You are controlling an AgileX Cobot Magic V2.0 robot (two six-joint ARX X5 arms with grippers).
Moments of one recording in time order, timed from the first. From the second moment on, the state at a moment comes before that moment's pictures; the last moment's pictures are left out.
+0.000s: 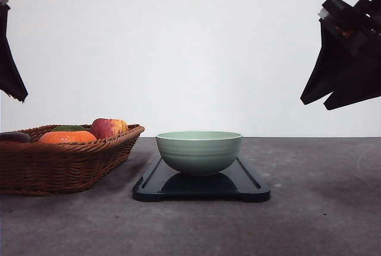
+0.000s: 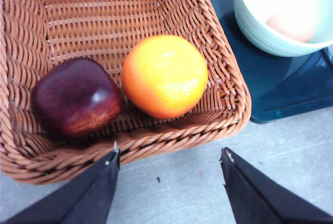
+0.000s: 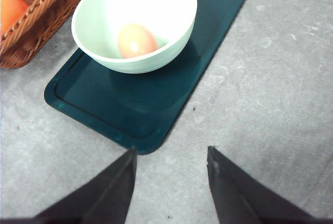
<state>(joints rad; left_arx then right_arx) -0.42 0.76 0.56 -0.51 0.02 -0.25 0.46 0.93 0.53 -0.25 -0.16 0.14</state>
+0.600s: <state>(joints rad) -0.42 0.76 0.56 -0.51 0.02 -0.26 0.46 0.93 0.53 -0.22 -0.18 0.14</state>
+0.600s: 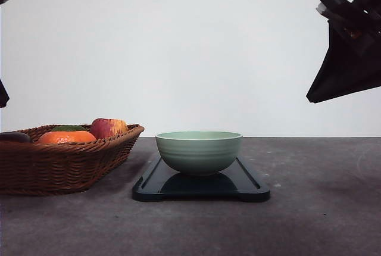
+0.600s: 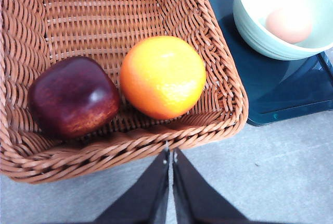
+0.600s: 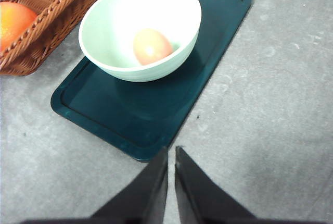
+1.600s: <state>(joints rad) -0.04 0.11 0.04 -0.15 0.02 -0.09 0.46 0.93 0.53 -0.22 -0.18 0.14</state>
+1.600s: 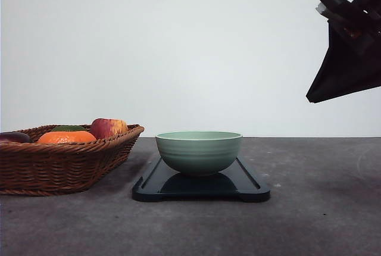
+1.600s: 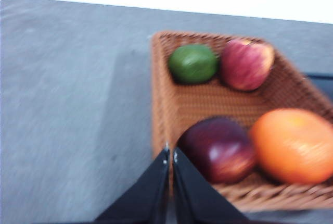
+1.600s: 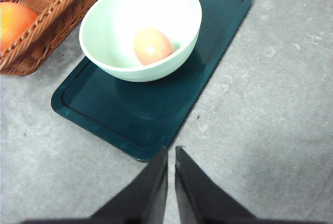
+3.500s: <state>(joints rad) -0.01 0.00 0.03 -0.18 0.01 -0.08 0.12 0.18 0.11 -0.11 0.00 -0.08</state>
